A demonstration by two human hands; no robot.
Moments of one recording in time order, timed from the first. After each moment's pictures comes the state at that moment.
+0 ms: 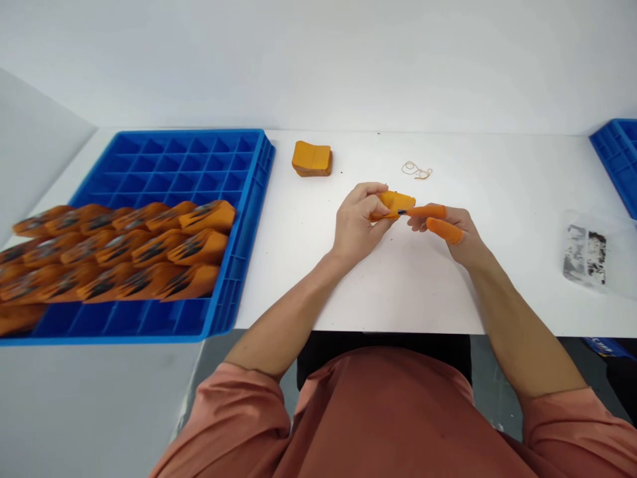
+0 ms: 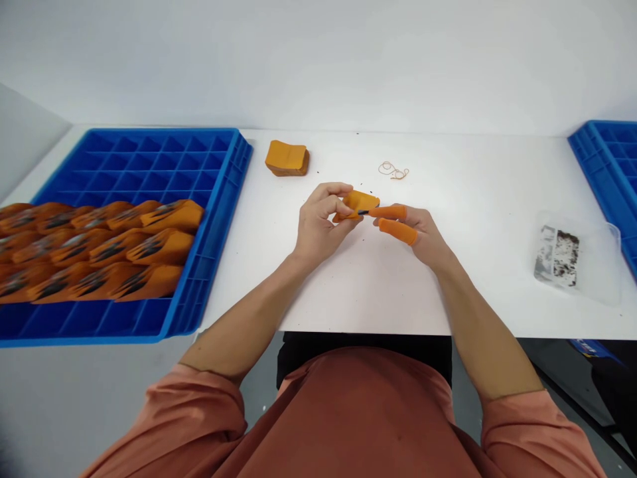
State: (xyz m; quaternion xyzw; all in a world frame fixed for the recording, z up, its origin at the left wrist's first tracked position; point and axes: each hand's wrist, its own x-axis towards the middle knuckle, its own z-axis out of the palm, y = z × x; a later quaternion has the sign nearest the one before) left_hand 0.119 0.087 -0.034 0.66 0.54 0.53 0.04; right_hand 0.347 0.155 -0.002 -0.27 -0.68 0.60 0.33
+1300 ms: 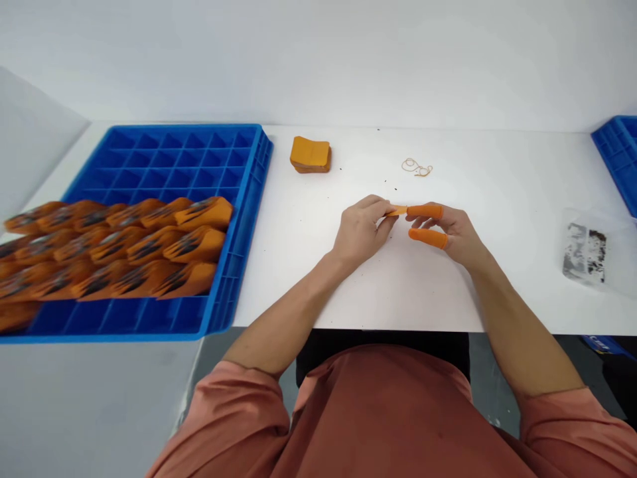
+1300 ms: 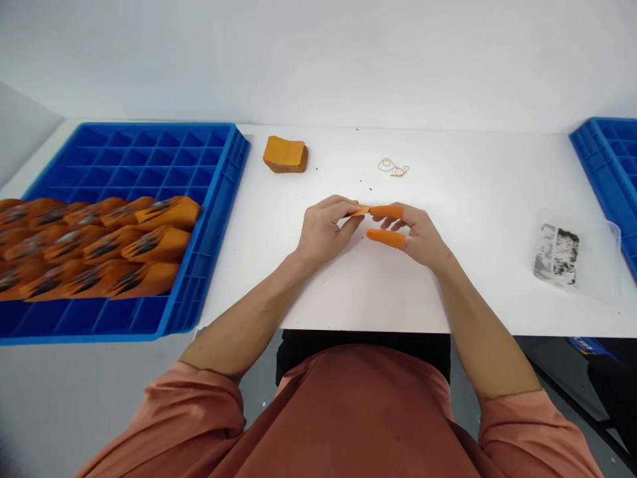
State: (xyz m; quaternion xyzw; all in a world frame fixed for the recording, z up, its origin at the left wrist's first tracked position) left_hand 0.126 0.082 -0.033 0.69 0.55 0.46 0.04; right_hand 0.348 0.154 0.000 -0.28 -0.73 0.54 0.30
